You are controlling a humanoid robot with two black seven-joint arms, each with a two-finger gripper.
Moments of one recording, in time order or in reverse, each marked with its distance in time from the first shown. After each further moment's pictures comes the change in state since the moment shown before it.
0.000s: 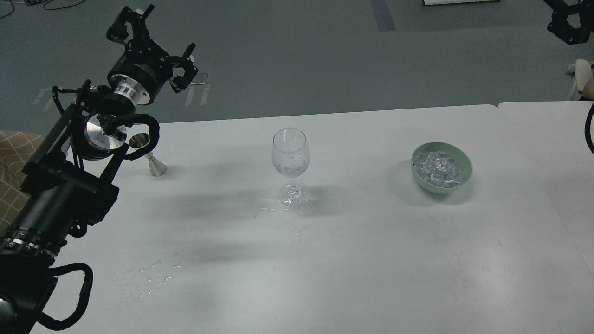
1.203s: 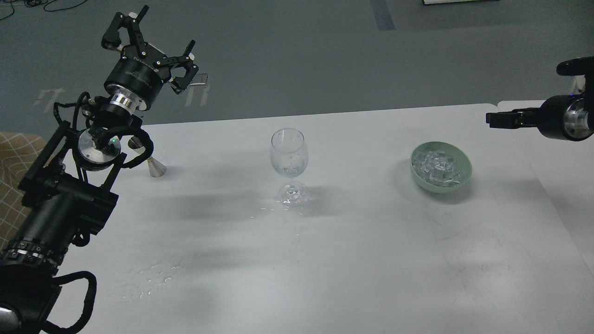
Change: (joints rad) left arm 0.063 -0.009 -0.087 -0.002 -0.072 -0.181 0.001; right arm 0.258 -0.117 -1.142 -0.053 -0.837 0.010 0.321
